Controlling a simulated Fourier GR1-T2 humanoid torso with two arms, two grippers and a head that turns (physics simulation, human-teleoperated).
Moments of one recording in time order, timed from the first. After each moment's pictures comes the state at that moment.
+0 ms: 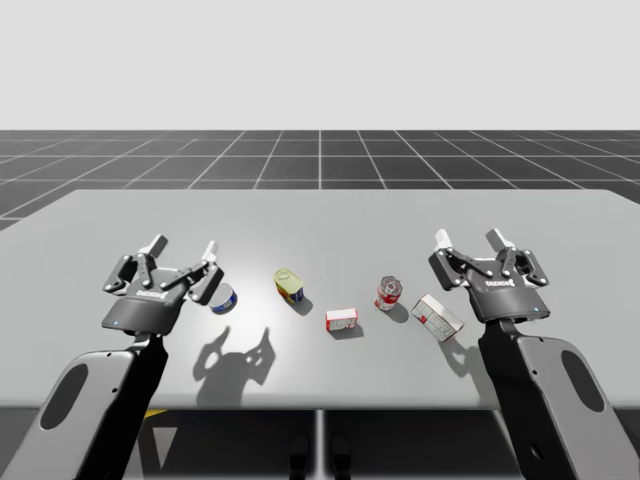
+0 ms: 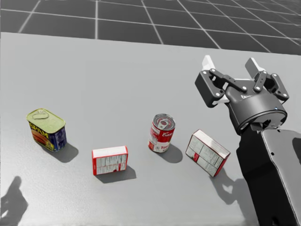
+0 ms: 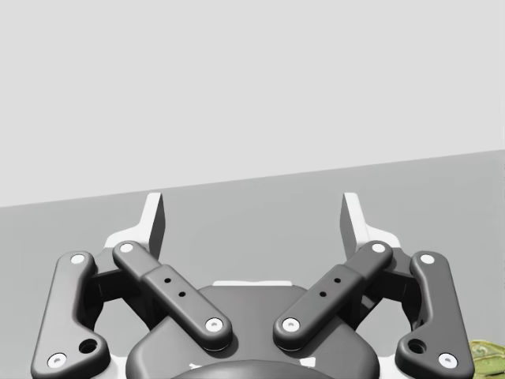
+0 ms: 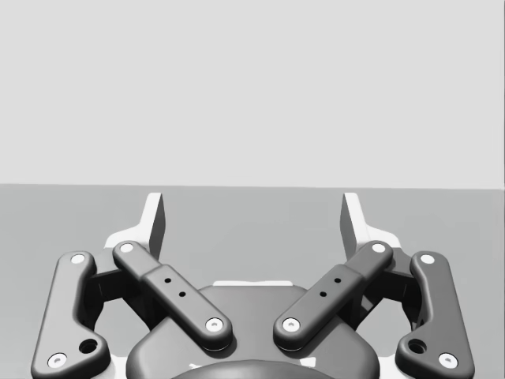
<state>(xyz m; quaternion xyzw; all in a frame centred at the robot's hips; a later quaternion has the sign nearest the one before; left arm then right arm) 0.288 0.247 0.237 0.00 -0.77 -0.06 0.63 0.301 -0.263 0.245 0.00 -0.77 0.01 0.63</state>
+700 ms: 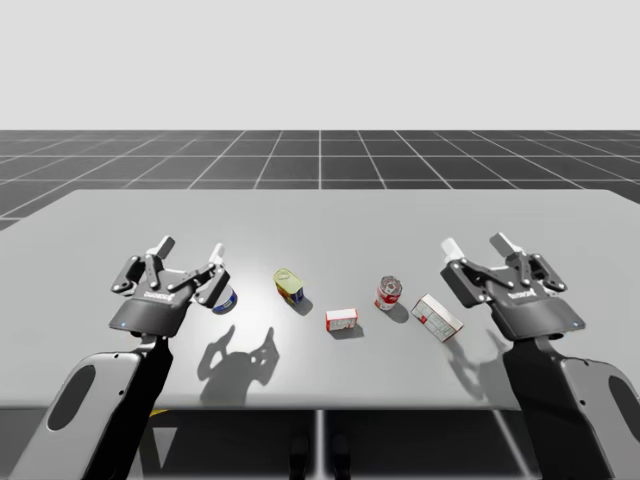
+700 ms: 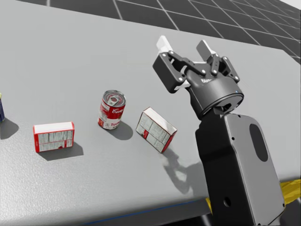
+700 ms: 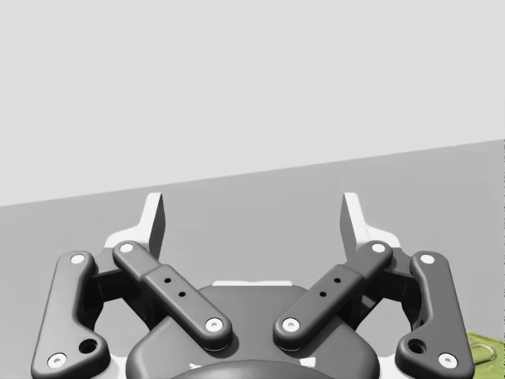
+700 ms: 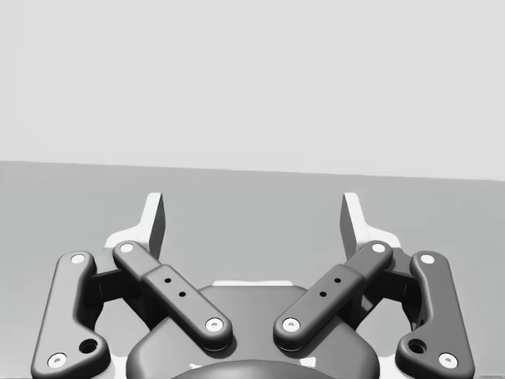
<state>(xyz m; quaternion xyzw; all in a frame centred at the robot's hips) 0.287 0.239 0.234 -0.01 -0.77 -0.07 0.63 0.278 -0.276 0.257 0.06 -0.76 0.04 0.65</state>
